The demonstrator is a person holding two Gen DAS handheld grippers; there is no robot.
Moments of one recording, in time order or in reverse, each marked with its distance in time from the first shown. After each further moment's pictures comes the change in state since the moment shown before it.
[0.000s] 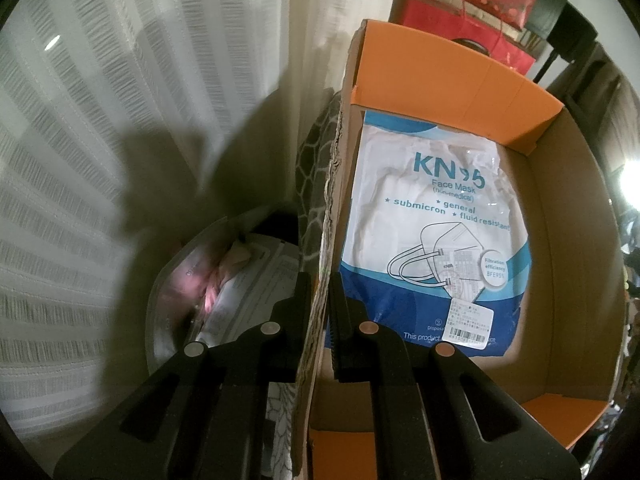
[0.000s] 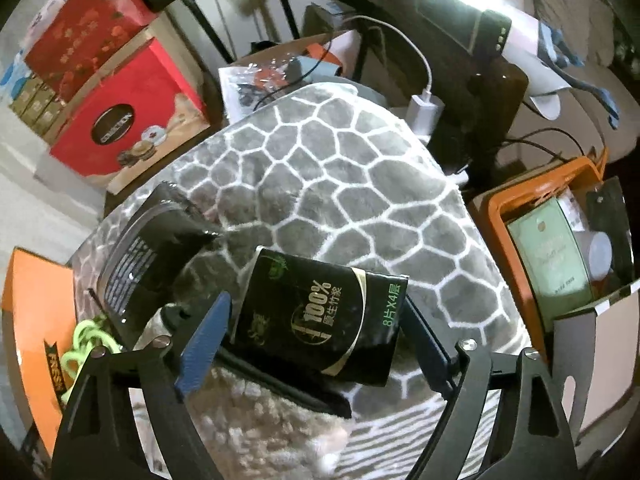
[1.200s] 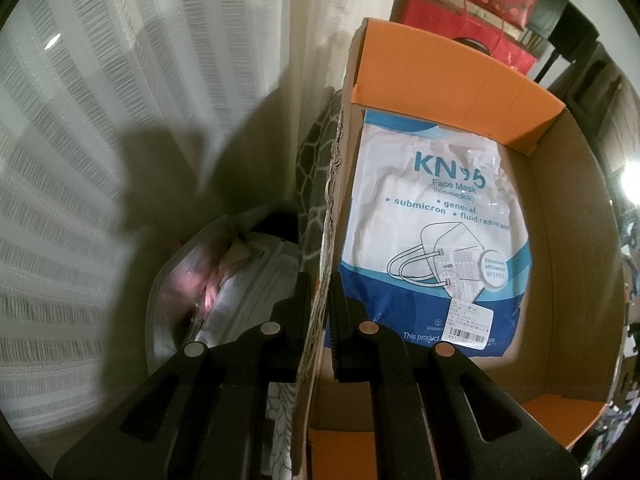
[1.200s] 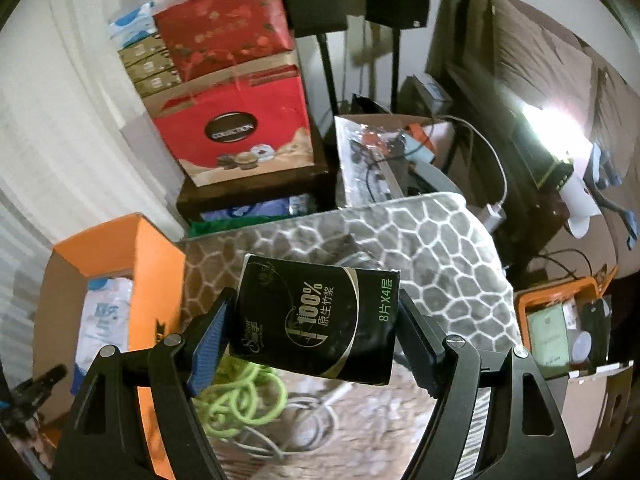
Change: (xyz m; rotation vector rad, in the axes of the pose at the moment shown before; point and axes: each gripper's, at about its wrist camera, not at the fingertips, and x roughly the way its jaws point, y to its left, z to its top) left arm 0.001 -0.002 0.003 -0.001 0.005 0.003; right arm -0.086 0.129 -0.010 -0.330 -0.160 0.076
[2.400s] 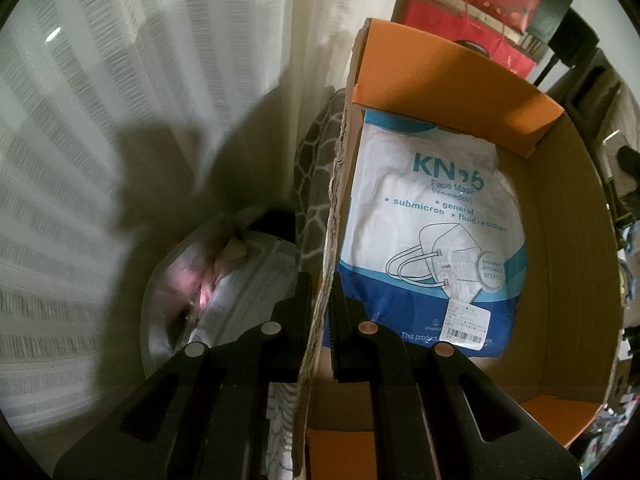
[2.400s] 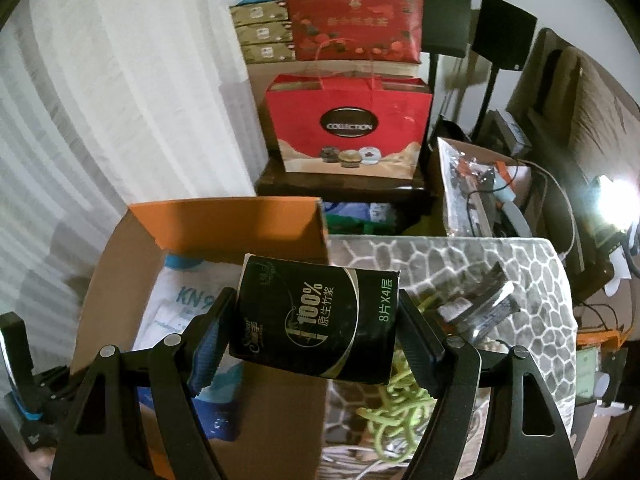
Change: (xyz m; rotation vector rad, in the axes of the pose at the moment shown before) left arm 0.000 0.001 -0.002 -0.018 0.000 -0.017; right arm 0.004 0.152 -0.004 -0.214 0.006 0.105
